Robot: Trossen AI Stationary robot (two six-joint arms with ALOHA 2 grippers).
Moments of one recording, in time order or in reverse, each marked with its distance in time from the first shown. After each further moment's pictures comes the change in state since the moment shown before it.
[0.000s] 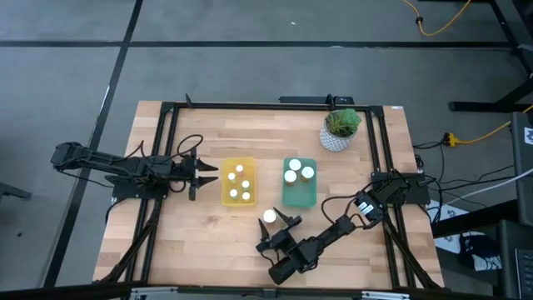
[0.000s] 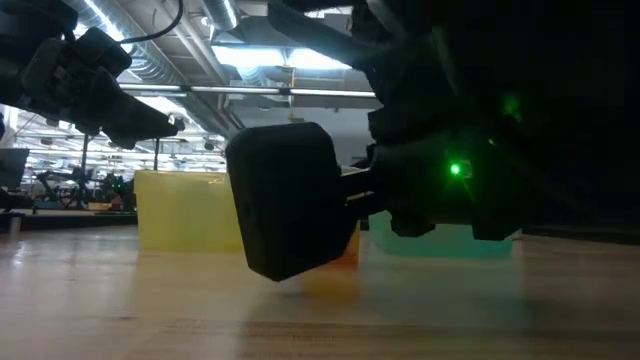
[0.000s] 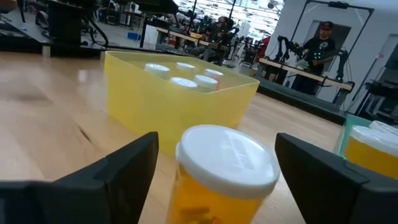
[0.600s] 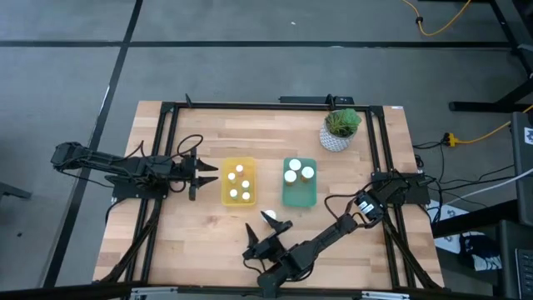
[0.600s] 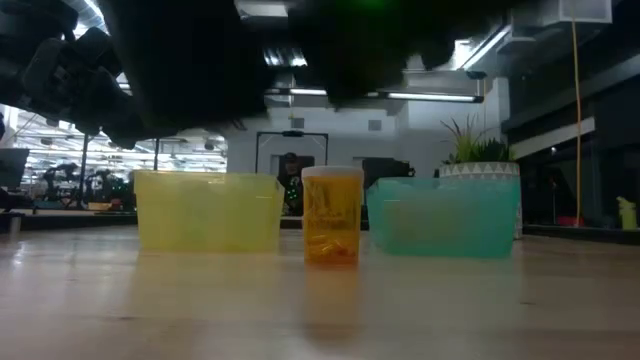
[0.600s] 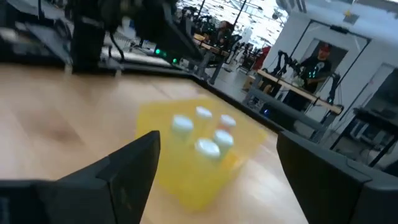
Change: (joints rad) left arm 0.000 0.000 0.000 0.000 0.000 0.000; right arm -0.007 -0.003 0.247 -0.004 0.000 -0.394
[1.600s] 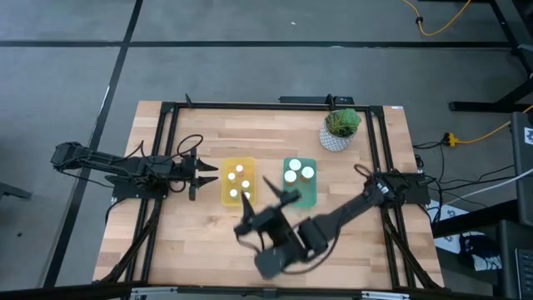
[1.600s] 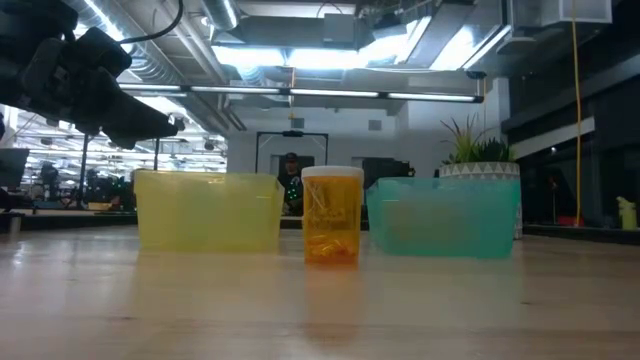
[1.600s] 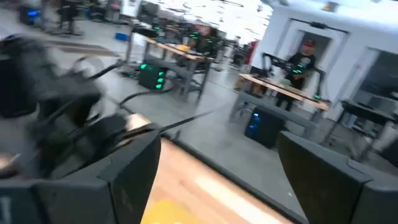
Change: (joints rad) left arm 0.000 0.000 0.000 -0.001 0.000 0.000; right arm -0.056 -0.202 0.555 -0.566 -0.001 -0.080
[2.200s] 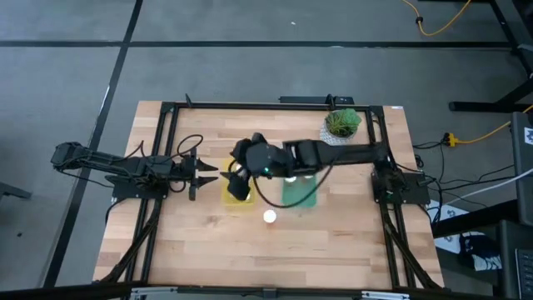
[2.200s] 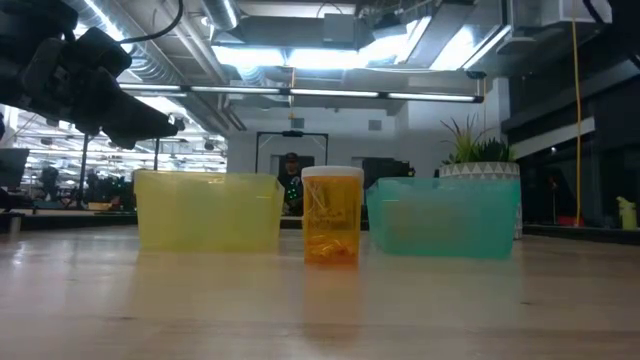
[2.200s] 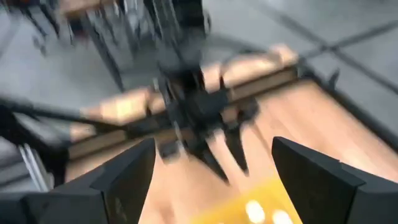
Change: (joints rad) left arm 0.000 0.000 0.000 0.001 0.000 0.000; right arm -0.377 -0.160 0.020 -0.091 -1.207 0.034
